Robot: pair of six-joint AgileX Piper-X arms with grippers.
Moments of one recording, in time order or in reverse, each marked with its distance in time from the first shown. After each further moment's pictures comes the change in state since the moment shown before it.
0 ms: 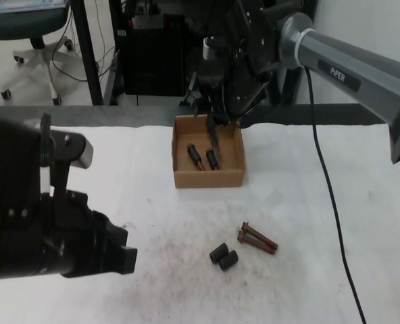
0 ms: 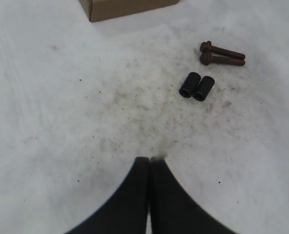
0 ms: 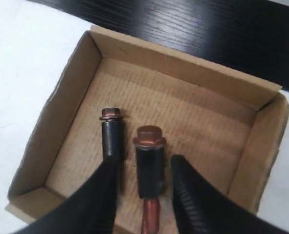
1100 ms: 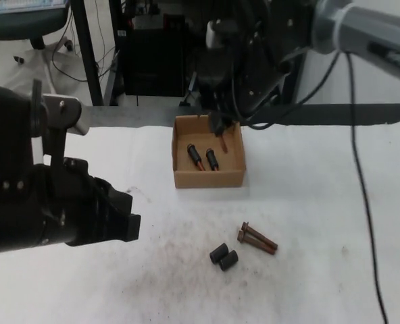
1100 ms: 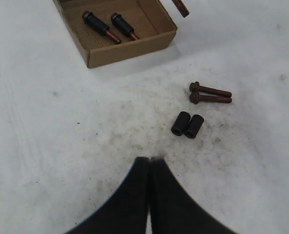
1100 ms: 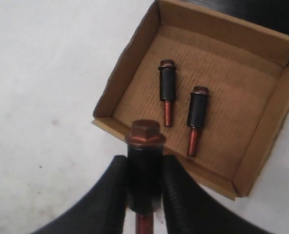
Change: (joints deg) left arm 0.0 0.0 -2.8 -3.8 0.0 0.0; right arm 2.7 -13.8 12.7 1.8 -2.6 0.1
